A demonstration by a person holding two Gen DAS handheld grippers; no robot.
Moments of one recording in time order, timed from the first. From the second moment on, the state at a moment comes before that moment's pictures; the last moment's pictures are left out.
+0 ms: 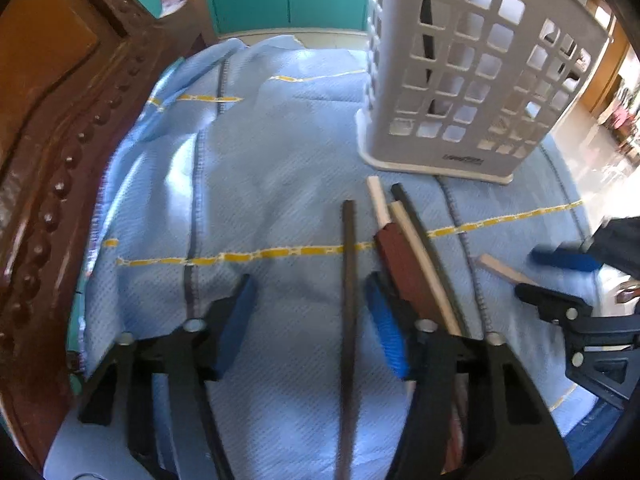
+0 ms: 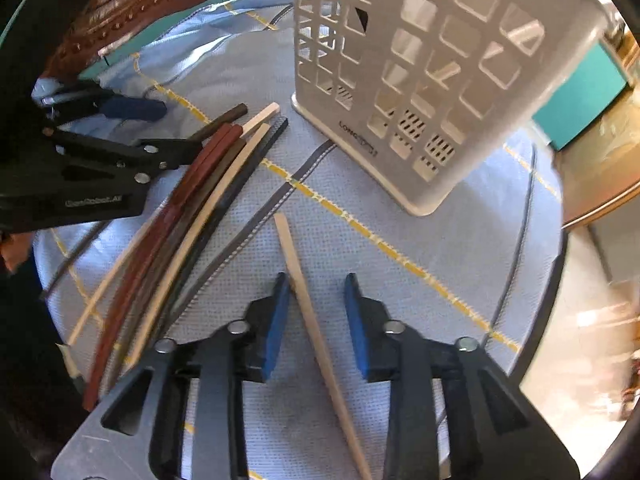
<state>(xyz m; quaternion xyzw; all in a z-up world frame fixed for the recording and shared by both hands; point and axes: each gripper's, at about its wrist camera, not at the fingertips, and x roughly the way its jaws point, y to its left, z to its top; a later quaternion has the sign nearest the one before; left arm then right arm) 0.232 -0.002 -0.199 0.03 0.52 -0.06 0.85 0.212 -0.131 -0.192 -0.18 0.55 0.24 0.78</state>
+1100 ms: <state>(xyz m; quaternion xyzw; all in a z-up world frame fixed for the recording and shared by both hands) 0.169 0.015 0.101 -0.09 0.17 -0.17 0.97 0.163 -0.225 0.081 0.13 0.19 0.24 0.94</state>
